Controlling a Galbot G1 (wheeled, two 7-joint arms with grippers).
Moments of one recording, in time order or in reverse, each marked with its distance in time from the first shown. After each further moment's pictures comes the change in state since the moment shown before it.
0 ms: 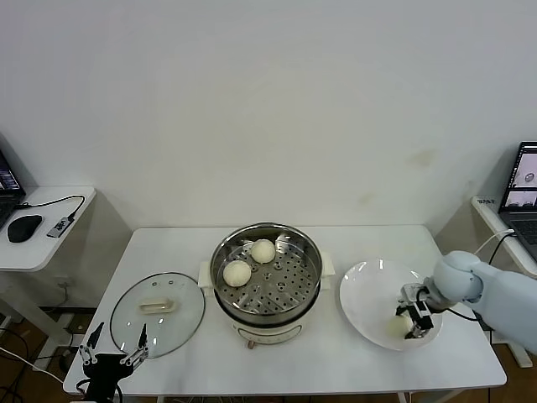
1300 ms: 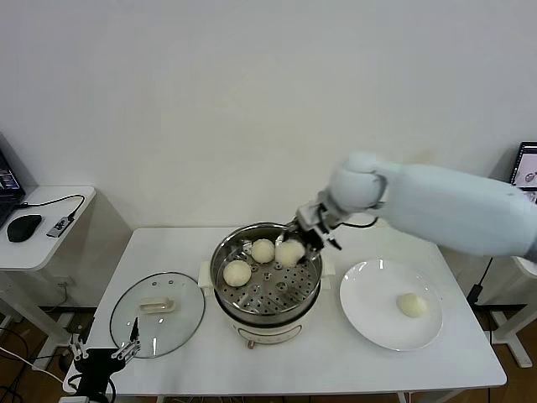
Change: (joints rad) left arm -0.015 -0.002 -0.041 -0.002 -0.026 0.001 -0.003; right arm 0.598 0.536 -0.390 0.038 0.250 0.148 0.070
